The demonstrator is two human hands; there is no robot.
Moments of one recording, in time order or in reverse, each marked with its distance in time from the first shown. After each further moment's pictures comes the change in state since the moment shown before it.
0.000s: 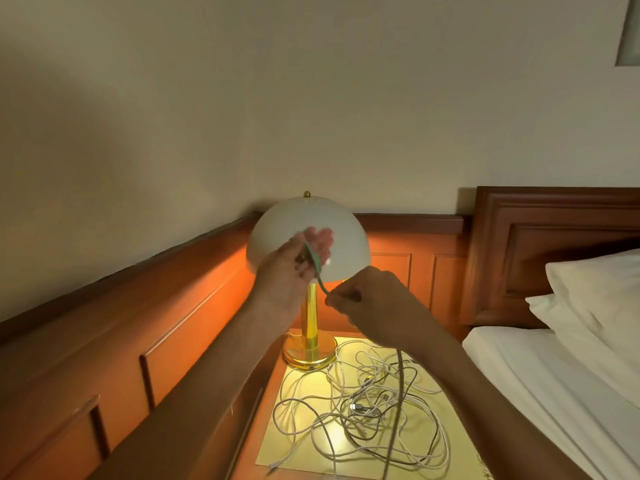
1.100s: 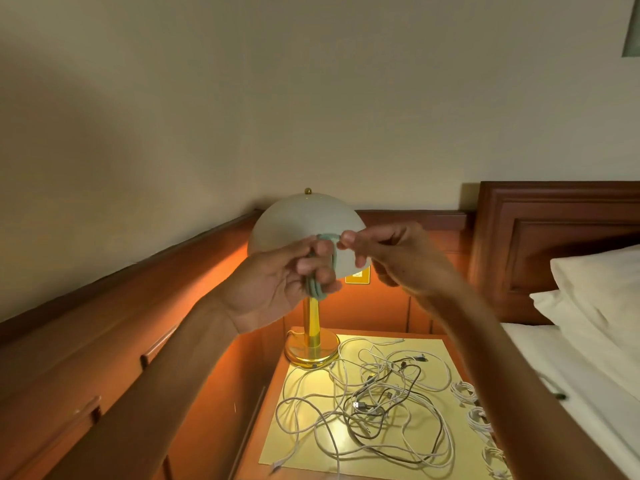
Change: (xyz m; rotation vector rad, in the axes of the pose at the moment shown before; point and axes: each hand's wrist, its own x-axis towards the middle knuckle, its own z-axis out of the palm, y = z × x) left_hand -0.016 0.040 -0.014 -0.011 -0.670 -0.352; right_hand 0.018 0.003 -0.043 0.654 0.065 -0.042
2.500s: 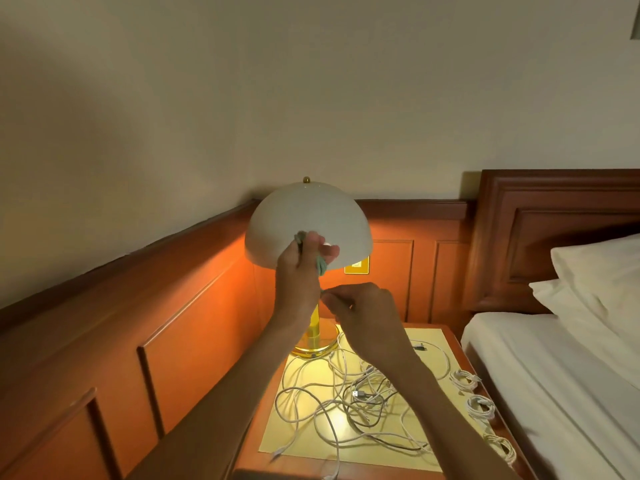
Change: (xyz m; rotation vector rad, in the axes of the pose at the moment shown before) left_hand 0.055 -0.076 -0.030 0.471 0.839 0.473; right_hand -0.021 0.087 0.065 -0.440 0.163 -0.058
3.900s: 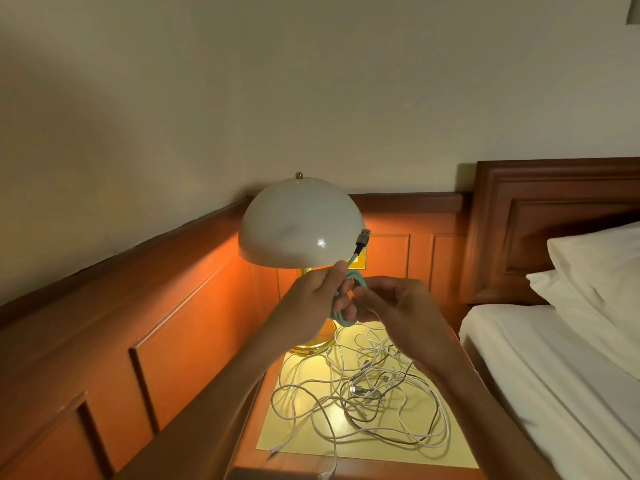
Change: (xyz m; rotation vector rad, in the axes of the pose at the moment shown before) left_hand -0.029 0.013 -0.006 0.358 -0.561 -0.165; right_hand -0.014 0.031 -0.040 0.357 0.007 0.152
